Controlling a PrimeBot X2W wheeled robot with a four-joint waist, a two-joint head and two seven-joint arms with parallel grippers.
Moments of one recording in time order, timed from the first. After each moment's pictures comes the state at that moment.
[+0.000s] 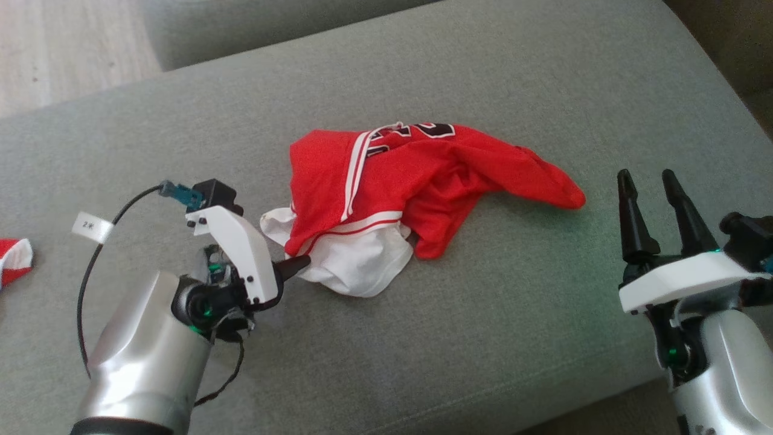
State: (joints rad) left arm -0.52 0.15 -0.36 0.65 -0.85 -0.11 0.71; right arm -0.21 -0.17 0.05 0.26 0.39 0.13 -0.07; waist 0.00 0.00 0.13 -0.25
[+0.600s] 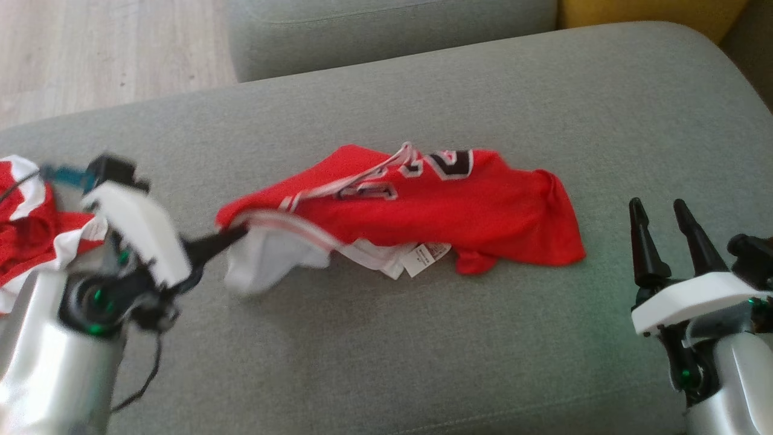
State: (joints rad) left arm -0.42 0.31 -0.20 0.32 -1.06 -0.02 0.84; right arm -0.15 -0.17 -0.01 0.25 0.36 0.13 -0.01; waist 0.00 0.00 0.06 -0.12
